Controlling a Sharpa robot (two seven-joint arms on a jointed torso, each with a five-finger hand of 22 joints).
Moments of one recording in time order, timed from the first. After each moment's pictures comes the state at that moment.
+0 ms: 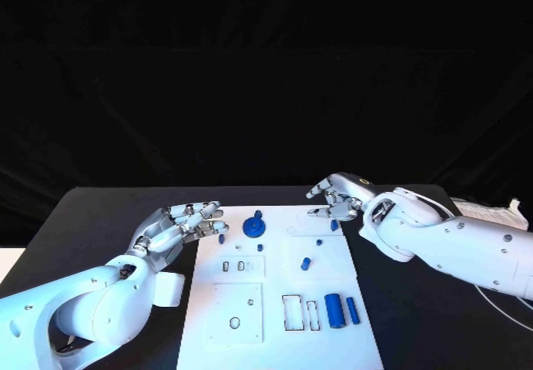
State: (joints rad) left arm 1.14 -0.94 -0.02 1.77 0.05 -0.38 0.48; left_hand 1.42 -0.04 0.14 0.14 0.24 0.99 0.22 0.07 0.07 1.06 0.17 0.07 0.07 1.13 0.11 0.15 0.14 0.17 0.90 0.23 0.25 0.09; right arm 1.19 -0.94 0.05 1.47 -1.42 -0.42 -0.03; right_hand 1.38 -0.11 0.12 0.13 0.20 1.01 0.13 0.07 0.07 1.41 0.04 1.09 1.27 1.47 -0.02 1.54 1.31 0.03 1.46 0.08 1.52 1.31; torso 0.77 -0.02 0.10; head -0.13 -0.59
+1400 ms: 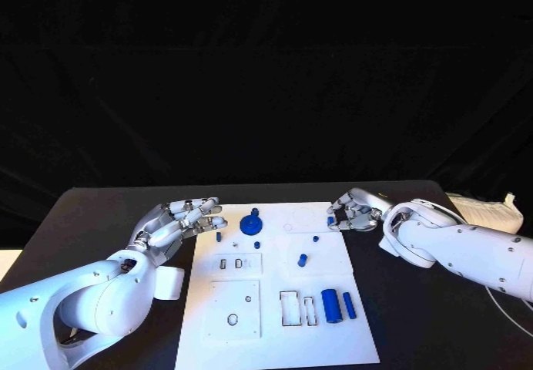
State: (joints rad) left arm 1.14 -0.93 -0.02 1.74 0.05 -0.37 0.48; left_hand 1.42 -0.04 0.14 0.14 0.24 0.99 0.22 0.07 0.07 1.06 0.17 0.07 0.07 1.13 0.11 0.15 0.14 0.17 0.90 0.23 0.25 0.08; right arm 1.11 -0.95 0.05 1.31 -1.27 -0.32 0.08; right_hand 1.41 -0.09 0.13 0.10 0.19 1.03 0.13 0.07 0.07 1.40 0.05 1.07 1.27 1.47 -0.02 1.55 1.31 0.03 1.46 0.08 1.52 1.31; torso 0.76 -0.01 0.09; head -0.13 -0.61
